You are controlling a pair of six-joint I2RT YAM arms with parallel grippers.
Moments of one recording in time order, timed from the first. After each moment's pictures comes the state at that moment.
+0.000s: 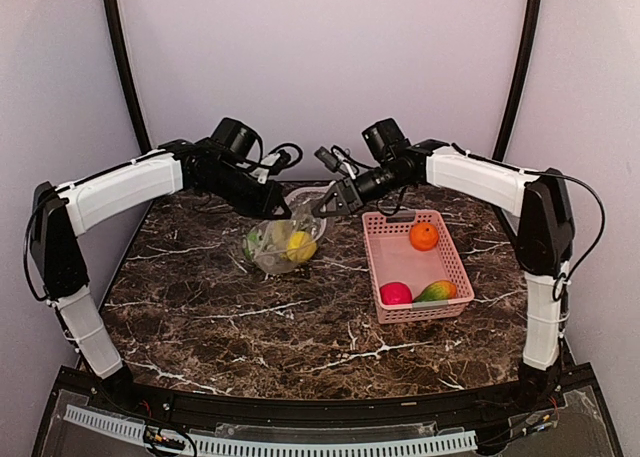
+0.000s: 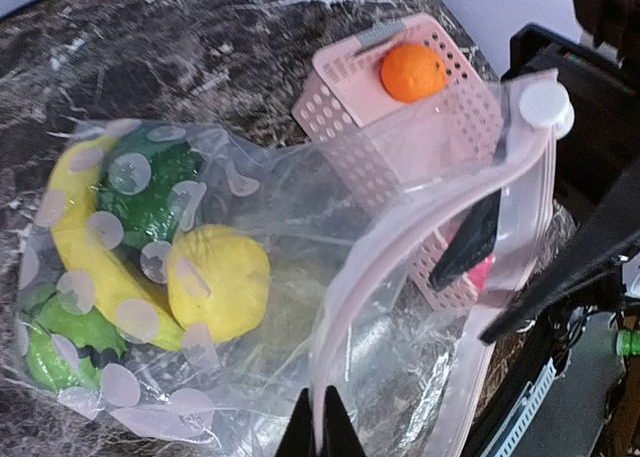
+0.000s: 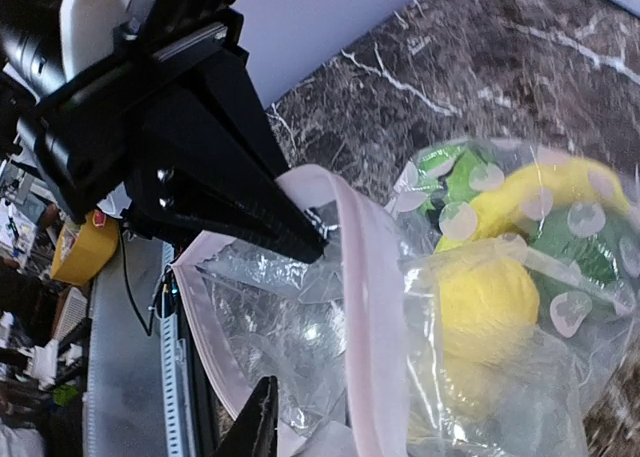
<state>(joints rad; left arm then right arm) -0.60 1.74 1.60 -0.72 0.35 -0.24 0.64 2.05 1.86 -0.60 -0.91 0.03</state>
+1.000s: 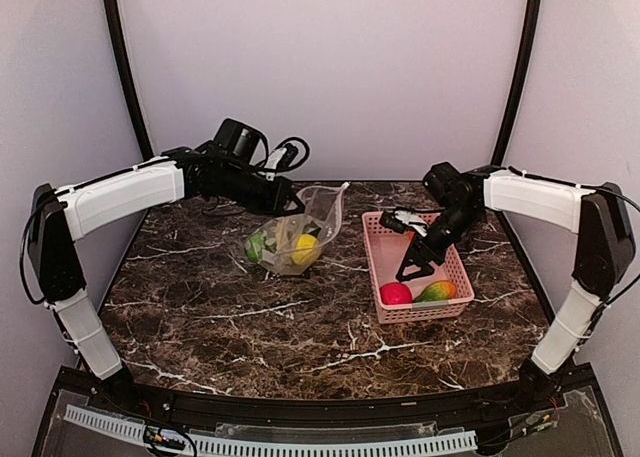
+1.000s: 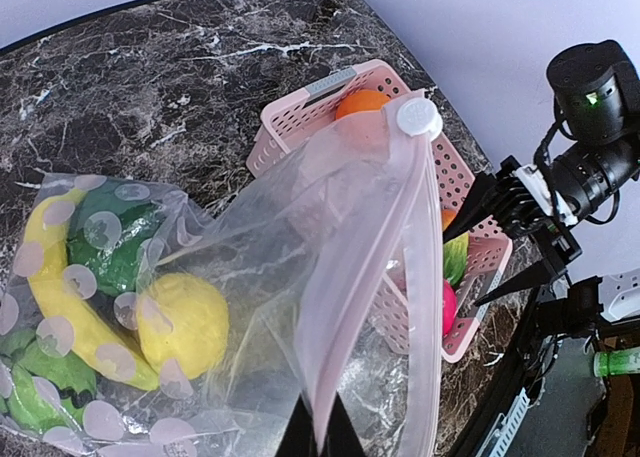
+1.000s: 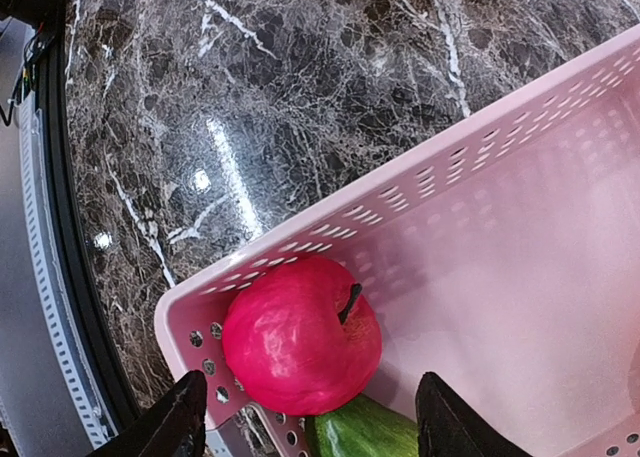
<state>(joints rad) -0.65 1.73 1.54 -0.54 0.38 -0.32 0.47 1.69 1.30 -0.96 -0.56 -0.55</state>
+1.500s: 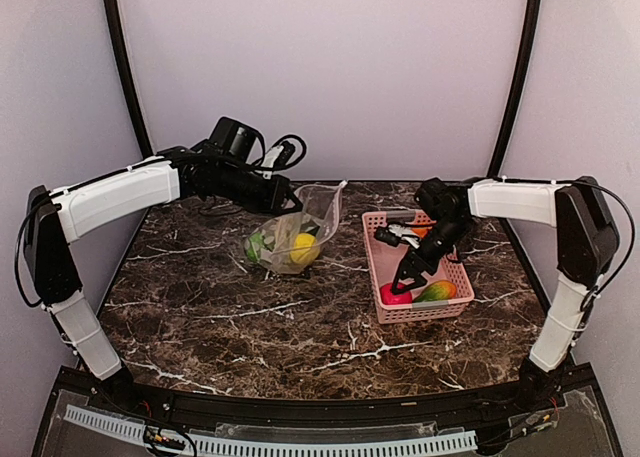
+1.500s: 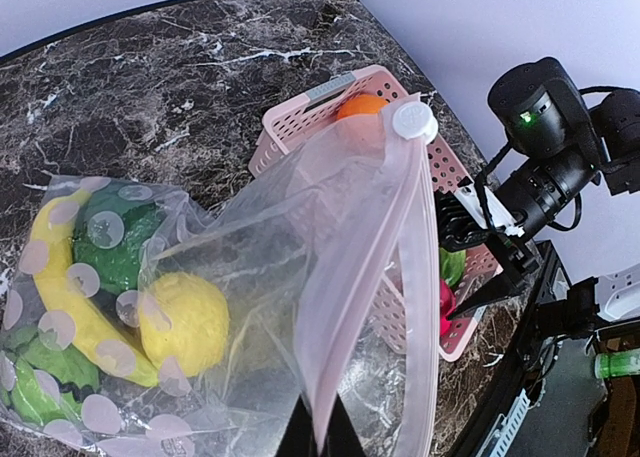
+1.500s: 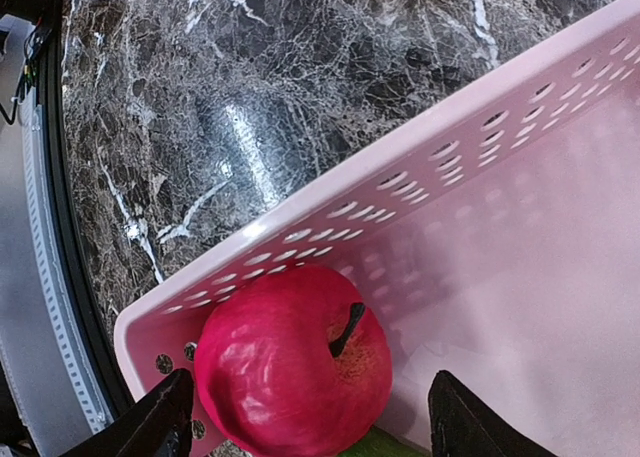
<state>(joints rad) -0.65 1.71 1.53 -0.53 0.37 -0.32 0.47 1.79 1.28 -0.92 -0.59 -0.54</state>
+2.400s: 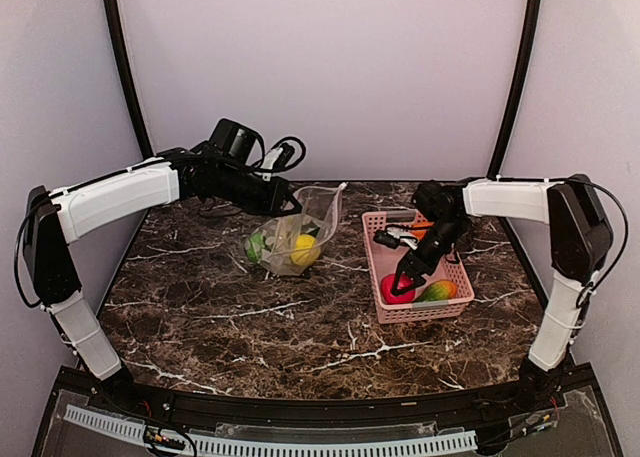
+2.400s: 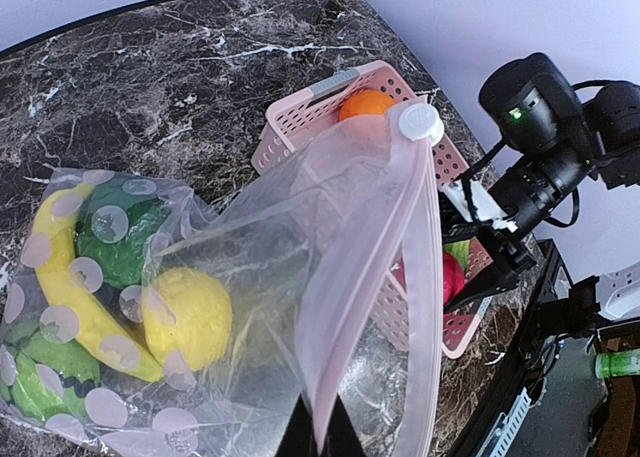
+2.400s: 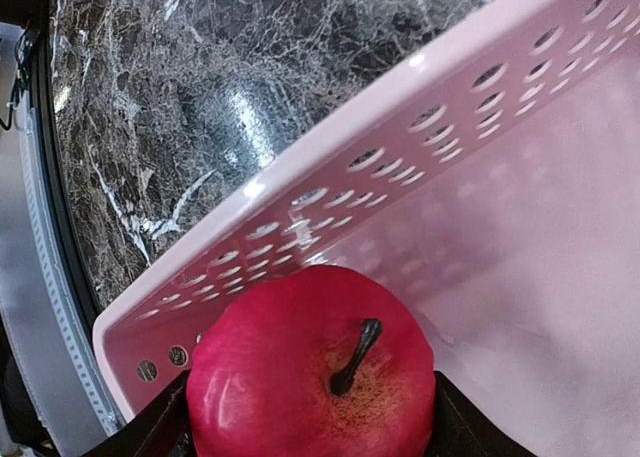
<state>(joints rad) -0.65 1.70 1.52 -0.53 0.36 -0.32 0.47 1.85 1.29 -0.95 -0.60 -0.50</state>
